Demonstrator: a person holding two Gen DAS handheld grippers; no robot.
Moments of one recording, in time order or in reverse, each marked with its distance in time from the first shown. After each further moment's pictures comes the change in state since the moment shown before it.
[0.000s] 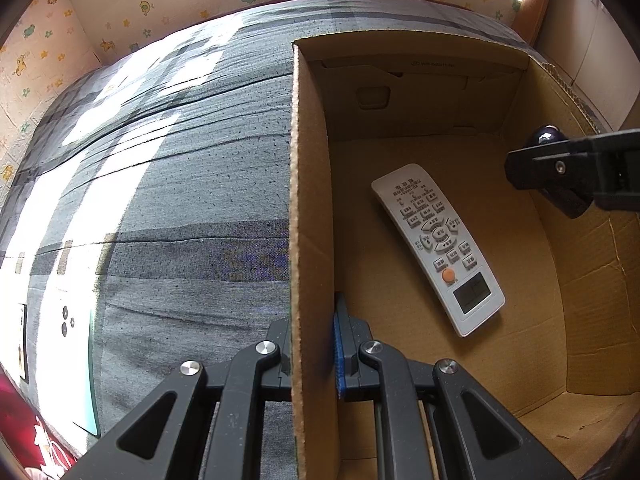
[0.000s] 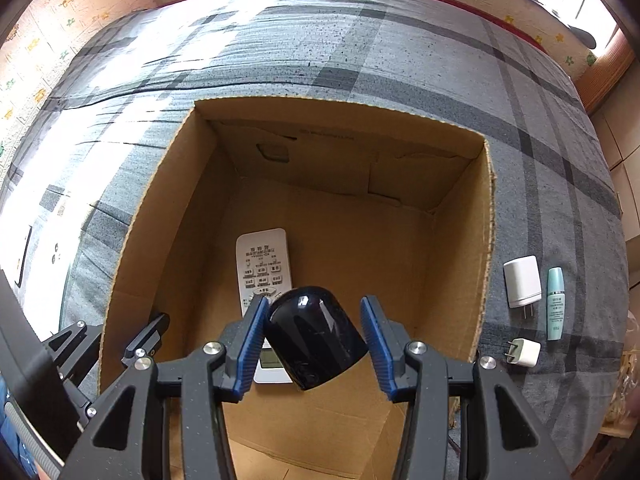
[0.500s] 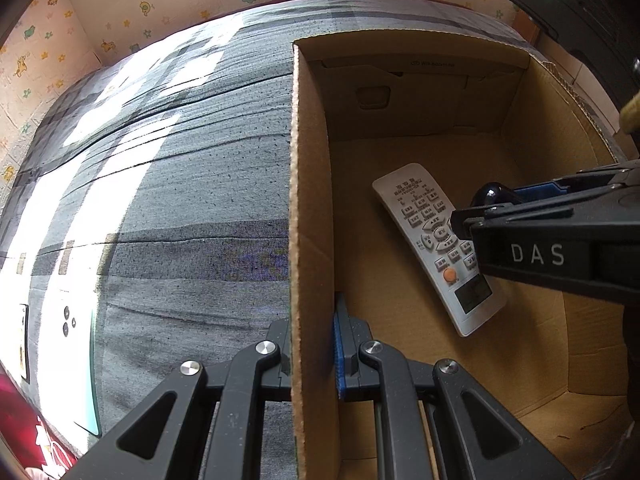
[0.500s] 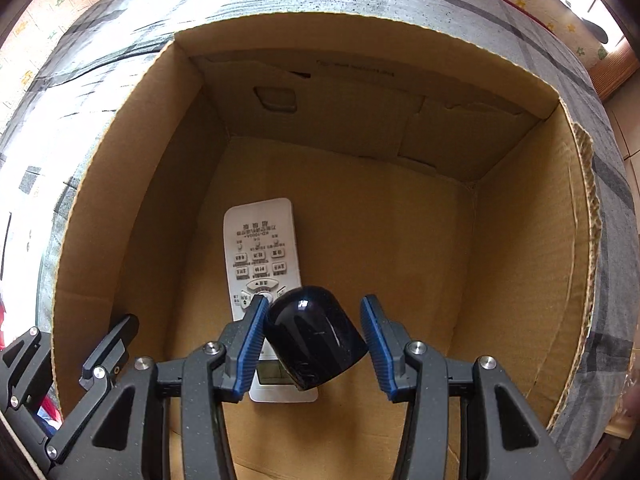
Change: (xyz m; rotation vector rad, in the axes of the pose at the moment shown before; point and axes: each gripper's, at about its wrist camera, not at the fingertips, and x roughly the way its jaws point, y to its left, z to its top) left arm -0.001 -0.001 0.001 0.002 -0.001 0.005; right arm 0.056 0.011 -0.004 -0.014 0.080 -0.024
